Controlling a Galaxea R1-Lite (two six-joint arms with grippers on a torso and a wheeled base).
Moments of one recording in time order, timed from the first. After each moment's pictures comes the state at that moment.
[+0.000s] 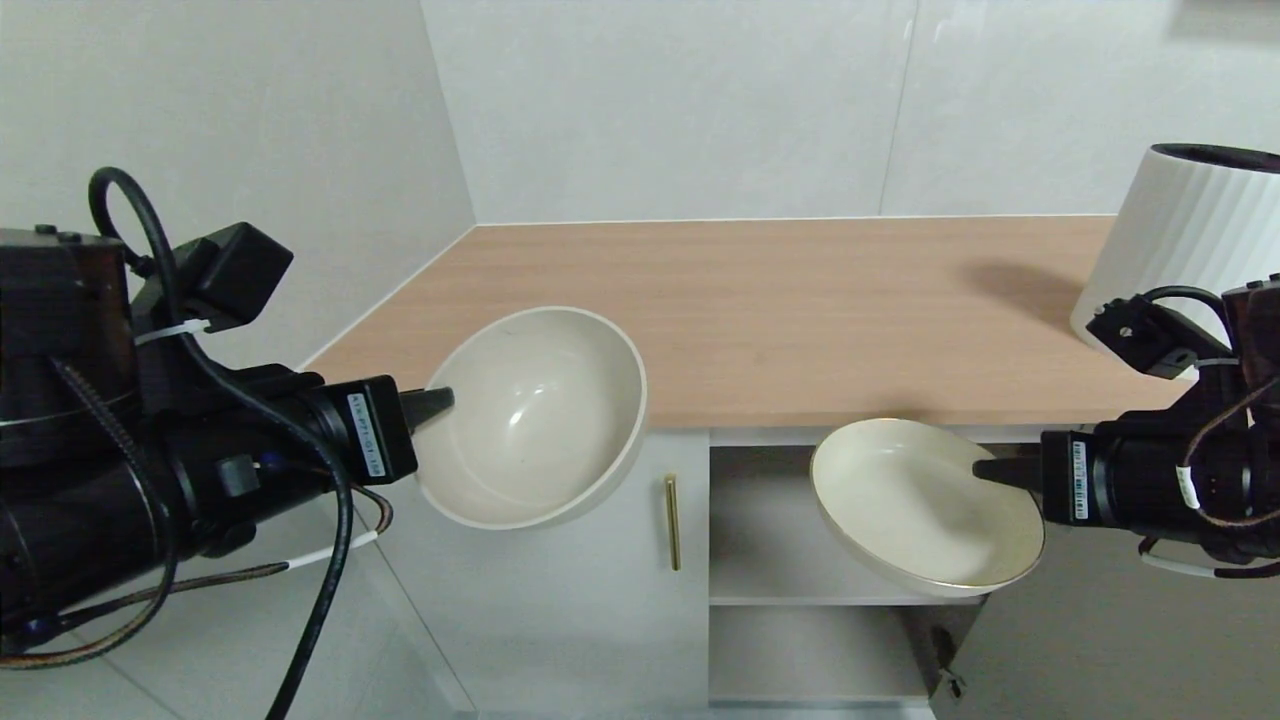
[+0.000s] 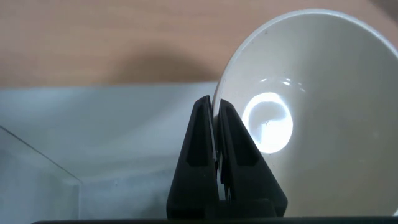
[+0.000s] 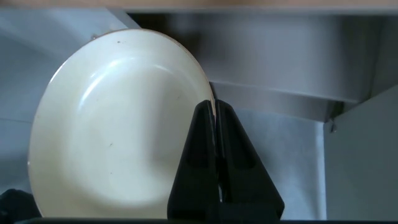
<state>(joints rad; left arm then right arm) -0.50 1.32 -0.81 -0.21 0.15 -0.35 0.45 1.38 -0.84 0.00 0.01 0.35</state>
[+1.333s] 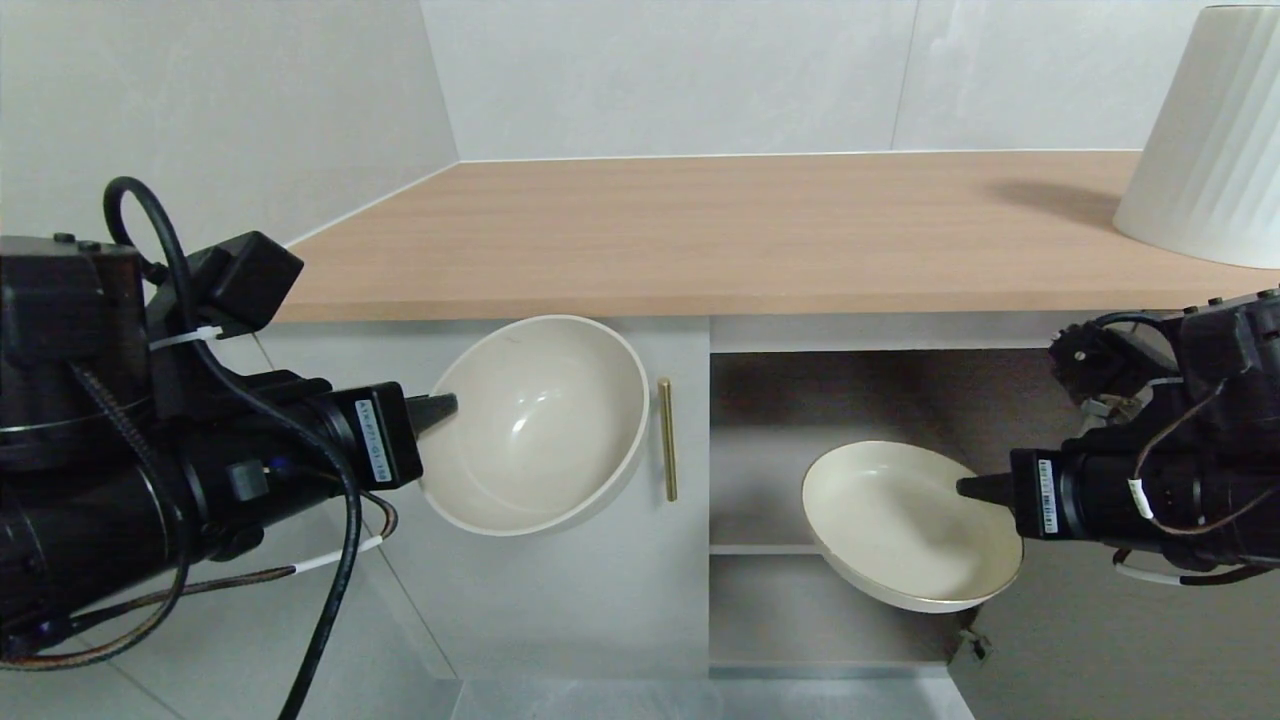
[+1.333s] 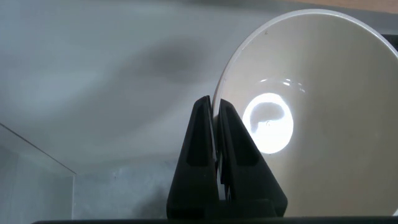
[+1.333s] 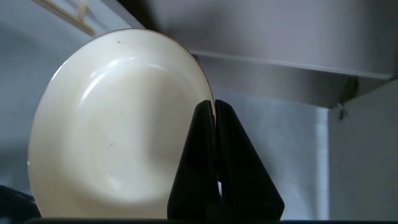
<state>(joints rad) -0.50 1.33 -0.80 -0.21 0.15 -0.35 0.45 1.44 -0.83 -0.01 0.01 0.32</state>
